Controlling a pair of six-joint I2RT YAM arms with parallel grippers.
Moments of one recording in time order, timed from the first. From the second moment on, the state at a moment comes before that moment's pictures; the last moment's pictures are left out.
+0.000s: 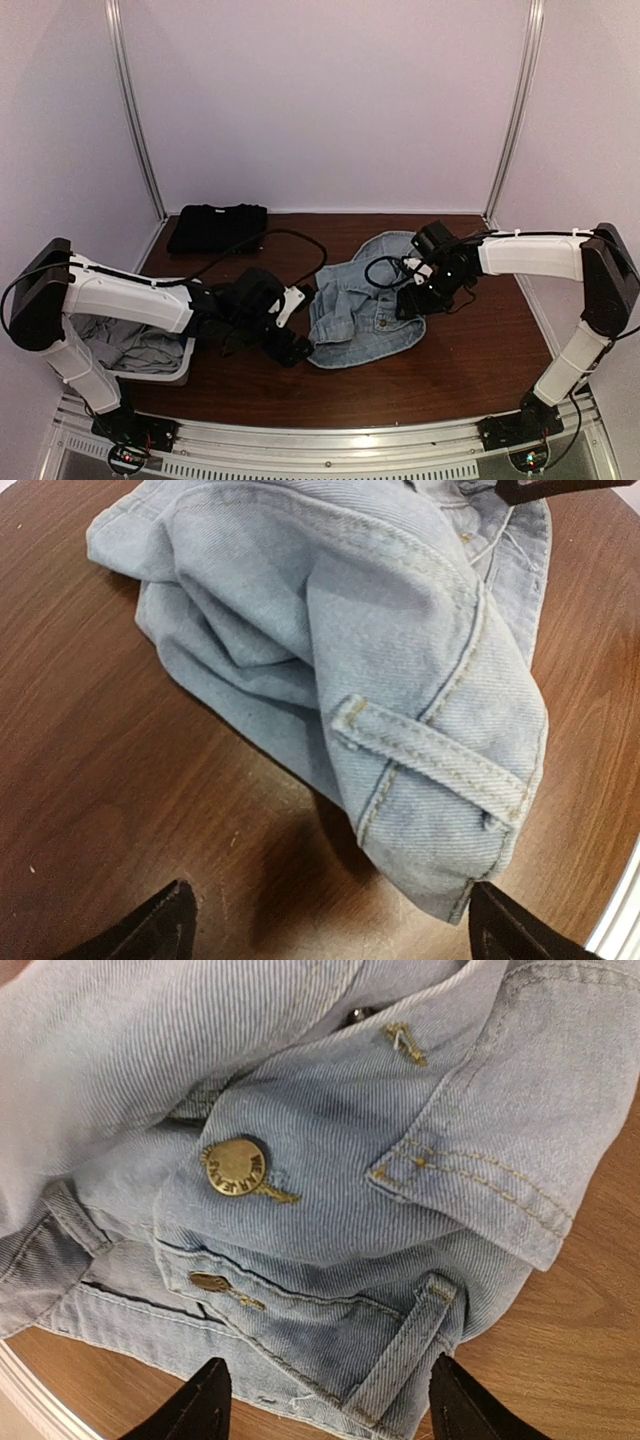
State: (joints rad) left arm -1.01 1.58 0.84 -0.13 -0.03 -0.18; right arm 0.58 1.61 1.05 -0.62 -0.14 0.31
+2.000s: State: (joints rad) left arm -0.90 1.67 1.92 -0.48 -0.47 0.06; right arm 0.35 1.59 1.97 -0.65 -0.14 0.71
